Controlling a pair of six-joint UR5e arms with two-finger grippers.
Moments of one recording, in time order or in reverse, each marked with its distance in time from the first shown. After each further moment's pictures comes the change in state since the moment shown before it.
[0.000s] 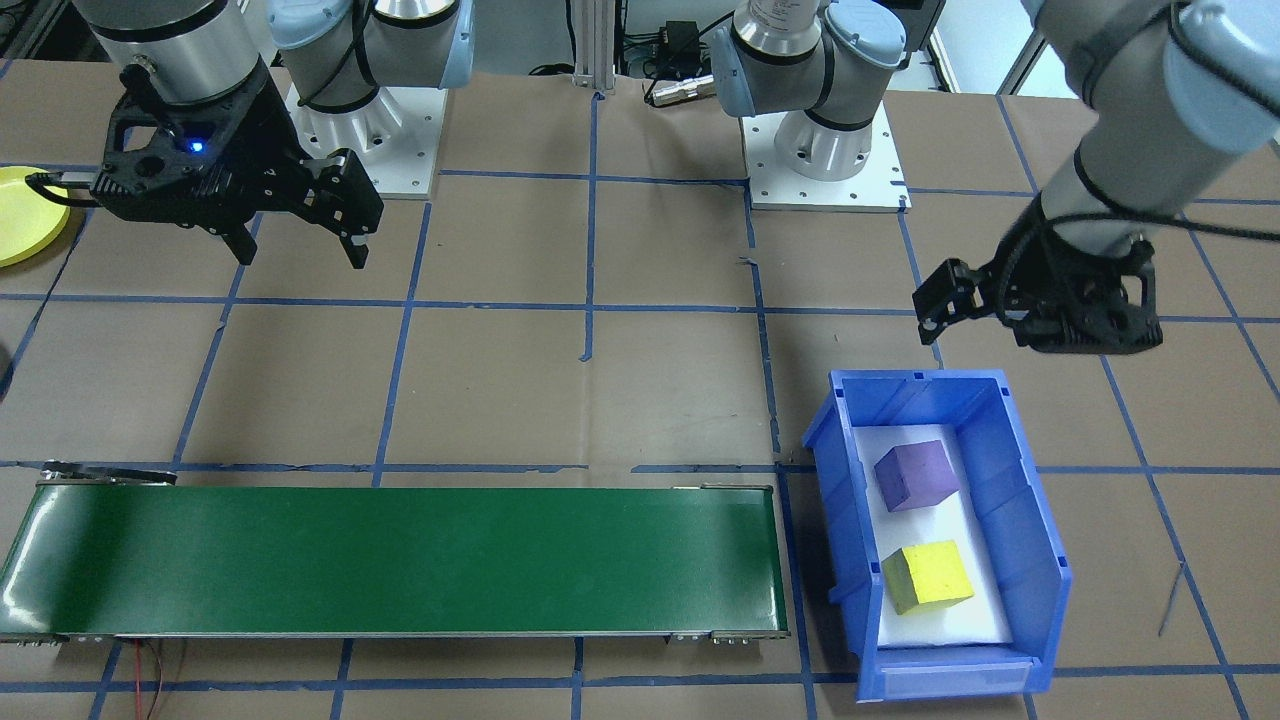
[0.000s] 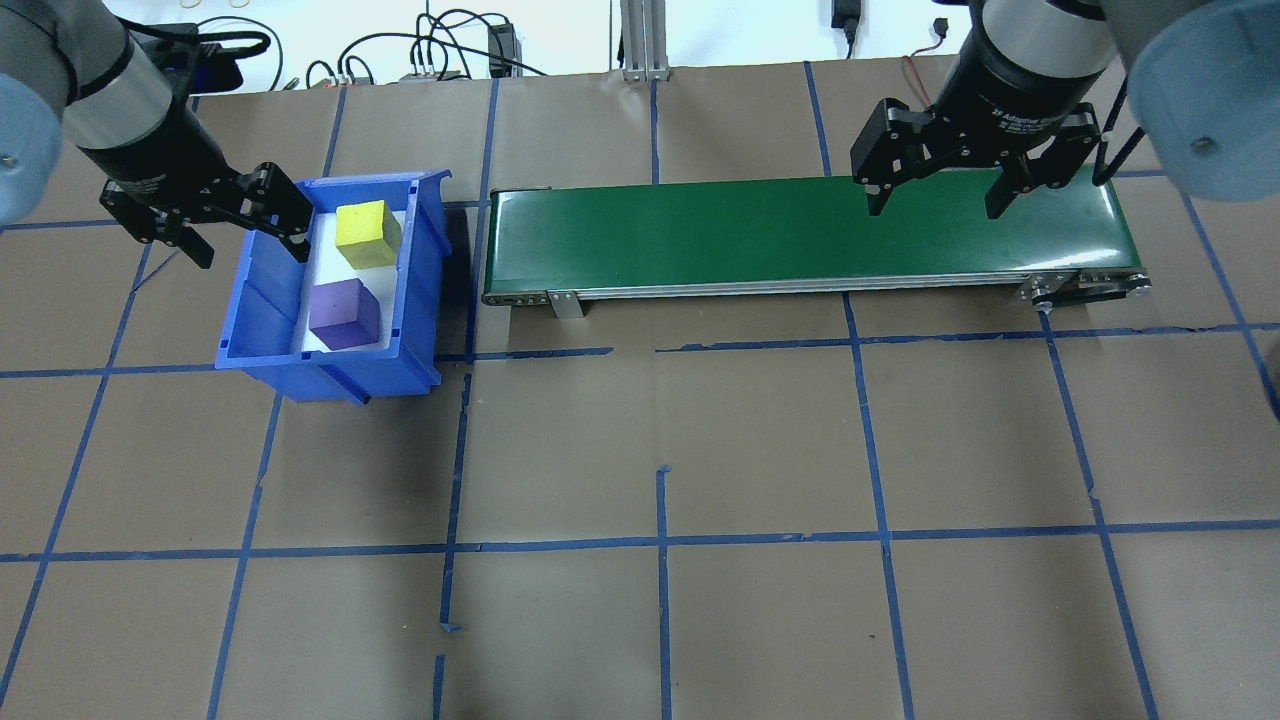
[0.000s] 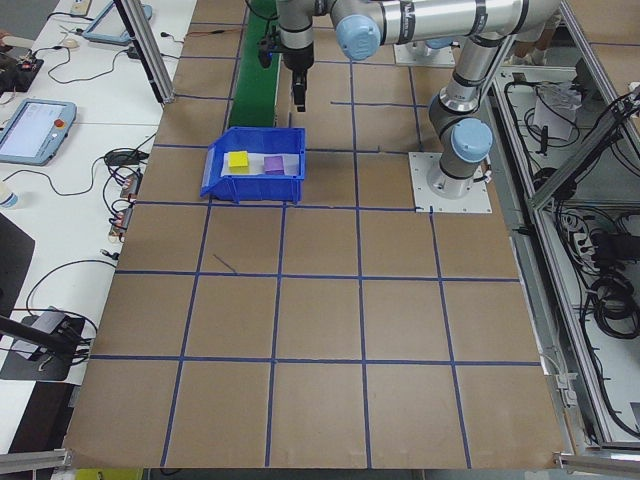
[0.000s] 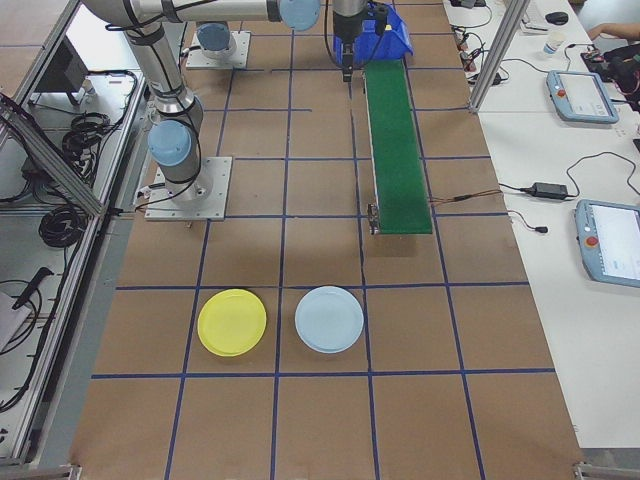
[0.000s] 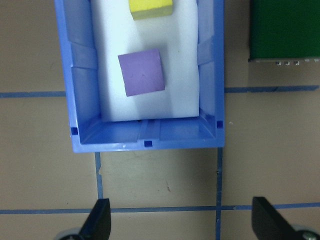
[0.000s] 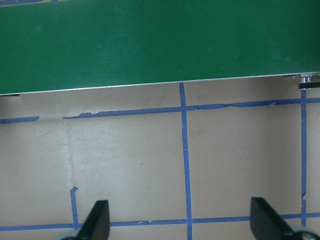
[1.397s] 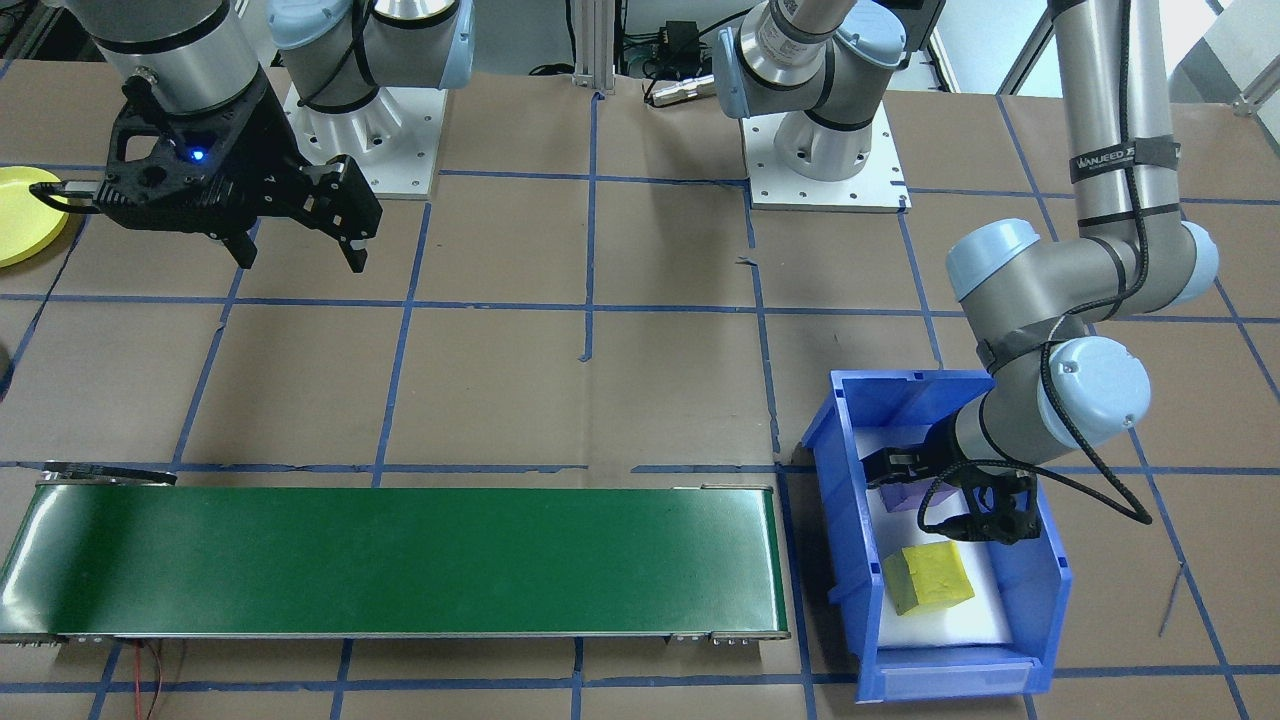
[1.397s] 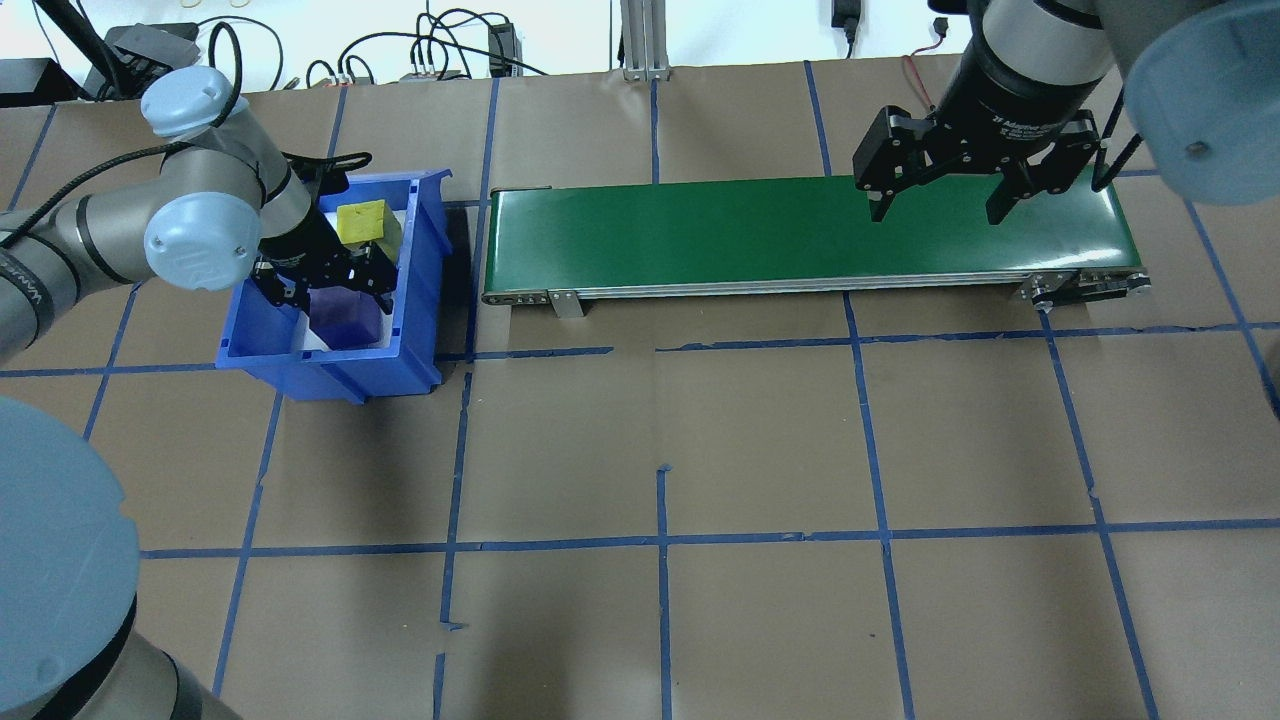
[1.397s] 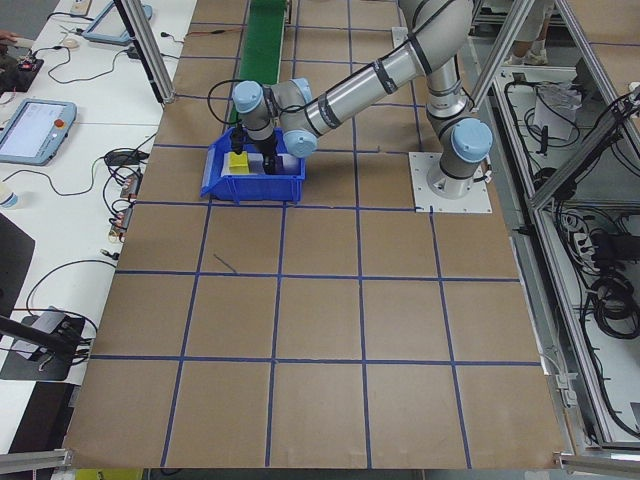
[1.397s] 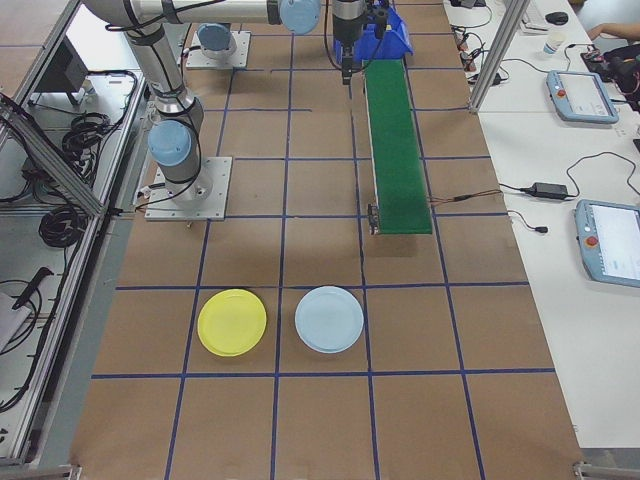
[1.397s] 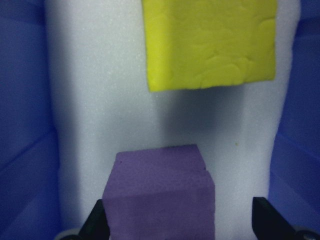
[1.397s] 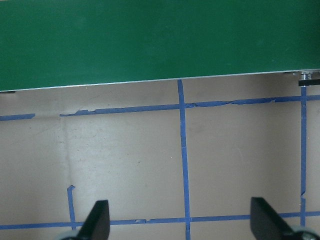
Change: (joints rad) left arm 0.004 -0.311 -0.116 0.344 -0.025 -0.039; right arm -0.005 0.000 0.013 -0.002 -0.001 -0.007
